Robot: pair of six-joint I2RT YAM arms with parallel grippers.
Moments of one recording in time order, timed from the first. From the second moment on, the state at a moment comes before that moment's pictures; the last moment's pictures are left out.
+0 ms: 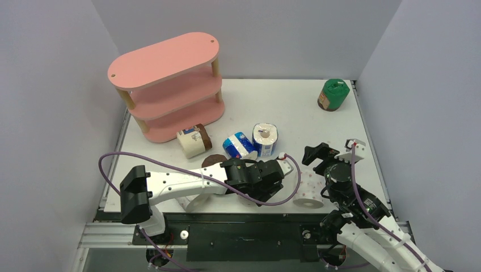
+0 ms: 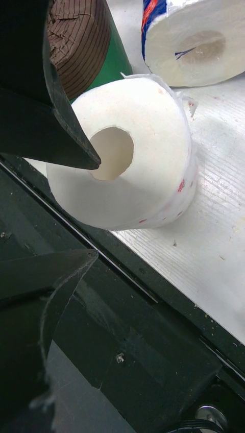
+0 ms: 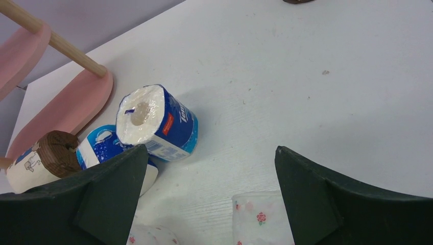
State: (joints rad) left arm -1.33 1.63 1.40 -0.85 -0.23 -0.32; right arm 0.69 0.45 0.62 -0.53 0.69 0.65
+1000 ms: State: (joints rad) left arm -1.33 1.68 1.38 -0.82 -0.23 -0.31; right arm 0.69 0.42 0.58 -0.47 0.67 0.64
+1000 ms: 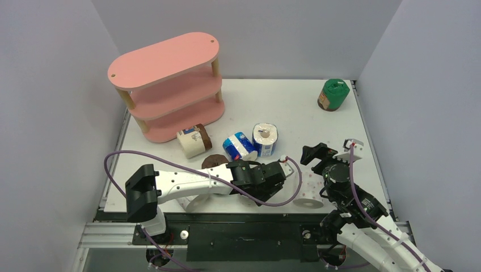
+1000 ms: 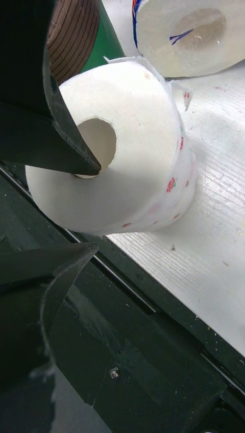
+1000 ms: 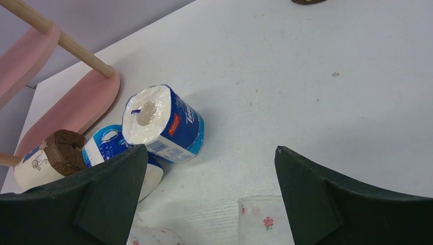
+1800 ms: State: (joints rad) left arm -1.31 1.65 1.44 -0.94 -0.29 -0.30; right arm 0.69 0.40 0.58 -0.47 0.67 0.64
